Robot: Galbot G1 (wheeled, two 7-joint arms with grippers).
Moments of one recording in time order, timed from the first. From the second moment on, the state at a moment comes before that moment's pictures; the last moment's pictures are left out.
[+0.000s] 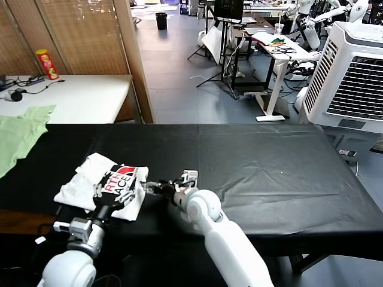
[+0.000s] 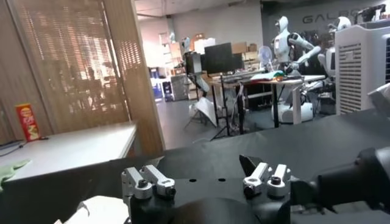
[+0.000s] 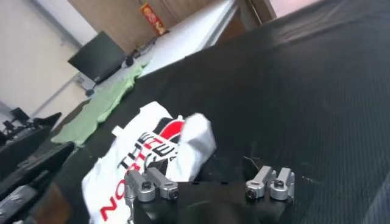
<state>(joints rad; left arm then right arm) 1.51 -1.07 -0.52 -2.18 -0.31 0.23 -0.15 -0.79 1.55 -0.04 1.56 0.84 -0.65 0.16</state>
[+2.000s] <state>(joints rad) 1.54 -1.06 -0.52 -2.14 -0.46 0.17 -0.27 -1.19 1.13 0.23 1.94 0.23 -0.23 0.07</state>
